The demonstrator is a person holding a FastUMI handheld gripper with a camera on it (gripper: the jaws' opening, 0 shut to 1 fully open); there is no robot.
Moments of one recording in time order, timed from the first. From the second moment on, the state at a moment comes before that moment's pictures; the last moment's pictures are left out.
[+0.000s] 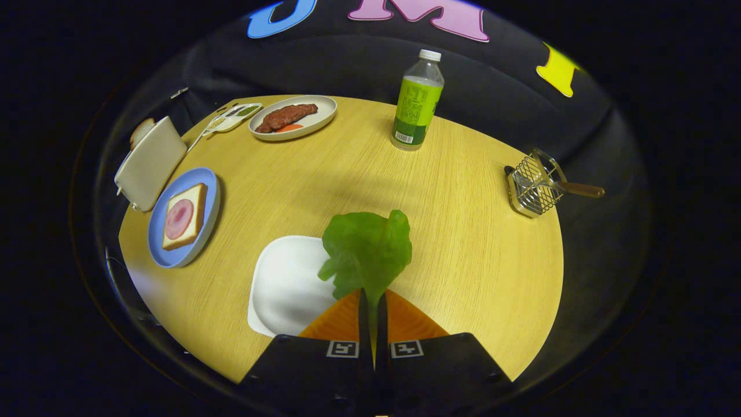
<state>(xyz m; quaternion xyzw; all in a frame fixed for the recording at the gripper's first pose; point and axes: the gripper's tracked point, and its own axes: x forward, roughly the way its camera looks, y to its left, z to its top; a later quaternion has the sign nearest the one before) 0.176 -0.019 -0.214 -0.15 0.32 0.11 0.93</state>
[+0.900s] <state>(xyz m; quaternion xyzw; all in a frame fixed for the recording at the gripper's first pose) 0.114 0.208 -0.123 -0.16 0.26 0.30 0.91</state>
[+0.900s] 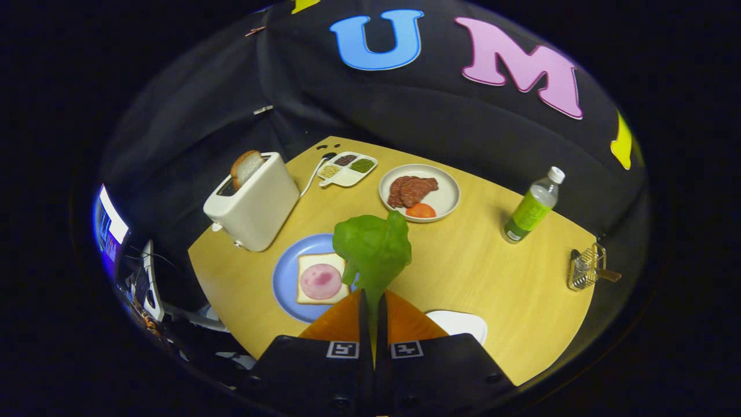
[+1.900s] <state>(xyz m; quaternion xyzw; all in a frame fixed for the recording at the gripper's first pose) 0.139 0.292 -0.241 -0.26 0.32 0.31 0.85</state>
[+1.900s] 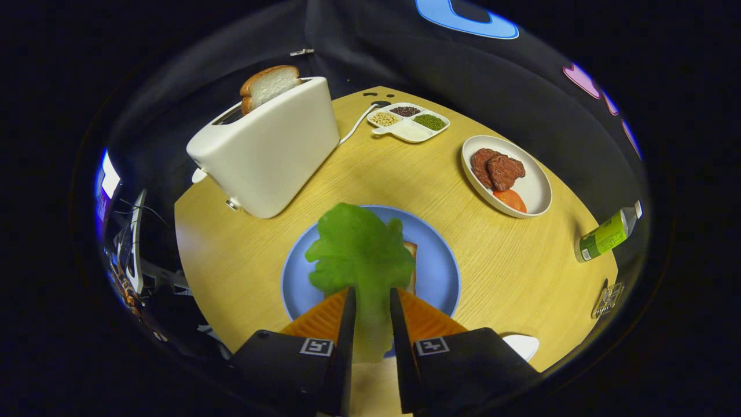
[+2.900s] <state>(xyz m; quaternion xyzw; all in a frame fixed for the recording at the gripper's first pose) 0.120 0.367 -0.110 -0.23 0.20 0.34 0.89</state>
